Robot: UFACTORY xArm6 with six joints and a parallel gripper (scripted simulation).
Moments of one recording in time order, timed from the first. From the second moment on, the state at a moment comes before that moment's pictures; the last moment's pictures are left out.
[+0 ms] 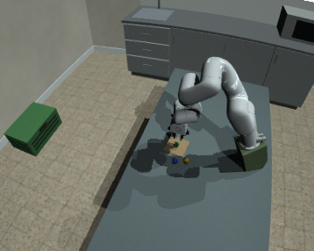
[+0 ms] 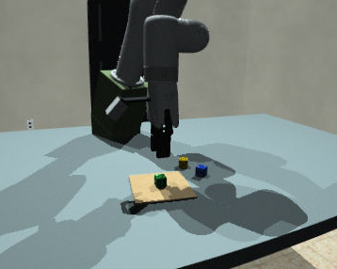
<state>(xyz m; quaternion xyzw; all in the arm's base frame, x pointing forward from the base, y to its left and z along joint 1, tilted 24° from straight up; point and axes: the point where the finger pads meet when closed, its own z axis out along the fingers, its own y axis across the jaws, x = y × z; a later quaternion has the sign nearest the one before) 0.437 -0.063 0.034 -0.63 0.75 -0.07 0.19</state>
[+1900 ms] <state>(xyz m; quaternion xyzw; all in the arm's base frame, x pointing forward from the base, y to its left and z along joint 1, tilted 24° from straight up) 0.450 -0.059 0.005 -0.63 0.75 -0.07 0.19</state>
